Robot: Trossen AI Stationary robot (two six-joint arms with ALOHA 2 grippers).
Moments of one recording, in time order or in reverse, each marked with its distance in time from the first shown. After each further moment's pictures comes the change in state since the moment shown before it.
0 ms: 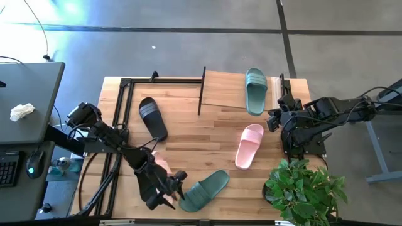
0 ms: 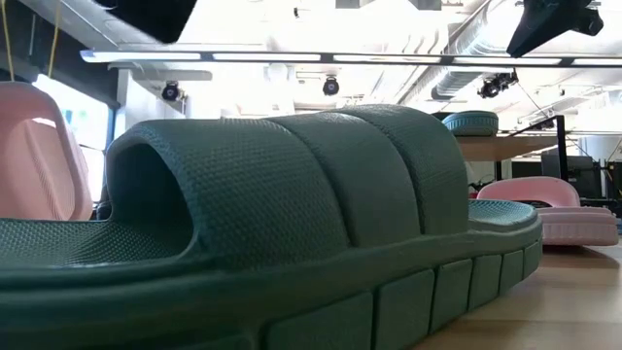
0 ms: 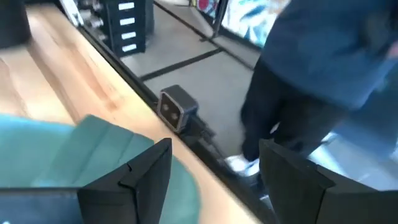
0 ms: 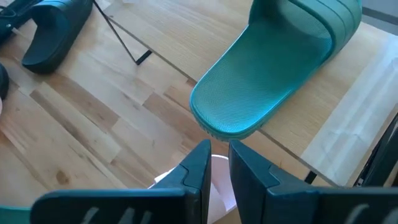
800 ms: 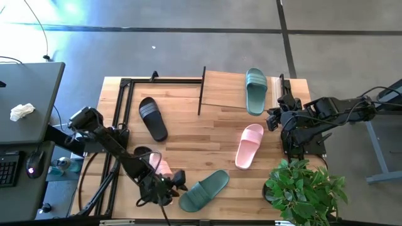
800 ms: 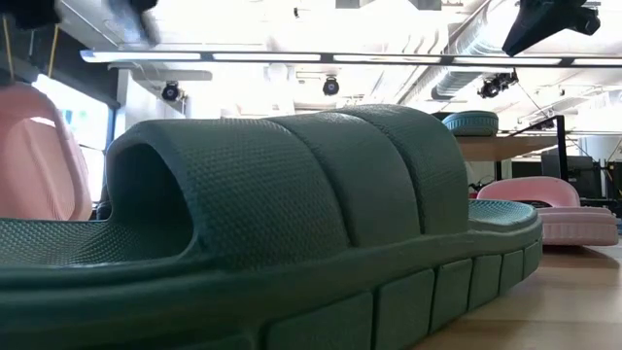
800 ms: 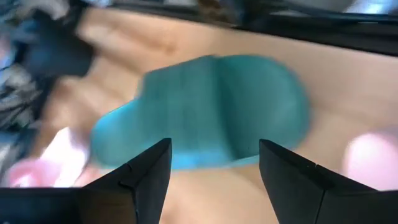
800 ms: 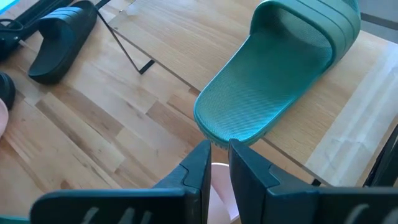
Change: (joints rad) left arm -0.115 0.086 0.108 -0.318 -0.471 0.689; right arm 0.000 0.001 0.000 0.026 0.029 0.000
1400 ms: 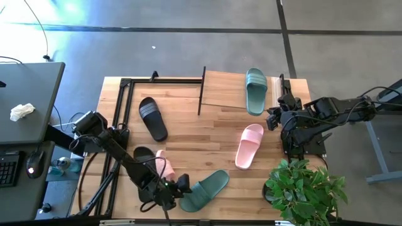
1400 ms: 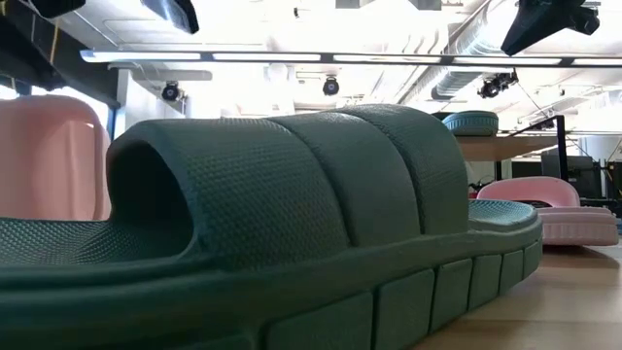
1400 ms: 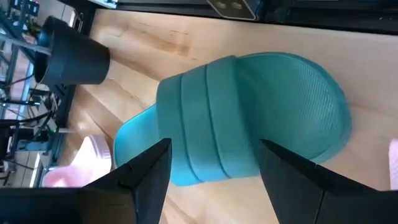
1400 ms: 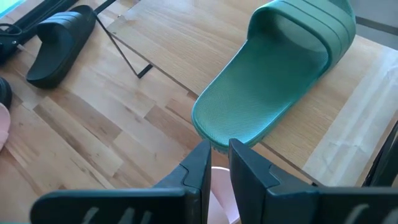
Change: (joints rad) left arm 0.012 0.101 0.093 -0.033 -0.100 0.085; right arm 0.000 0.000 0.000 0.002 0.016 -0.005
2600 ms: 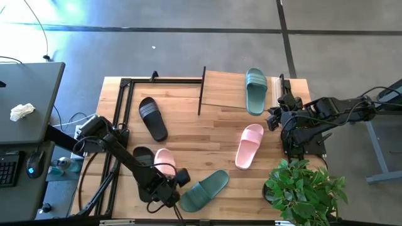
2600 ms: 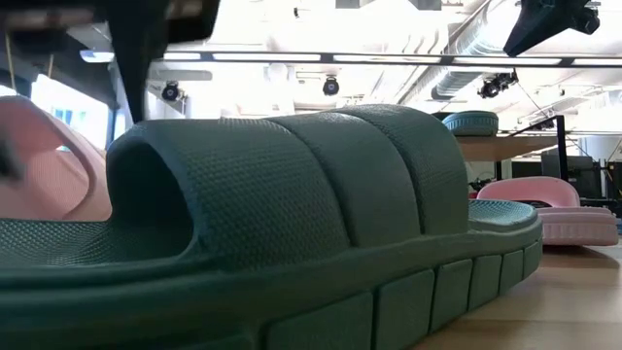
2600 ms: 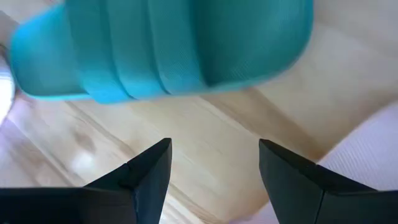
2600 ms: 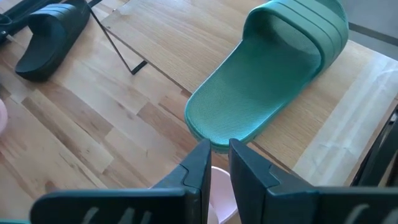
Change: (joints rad) left arm 0.016 0.051 0.214 -0.560 0.062 -0.267; right arm 0.000 -0.001 0.000 -0.025 0.008 -0.021
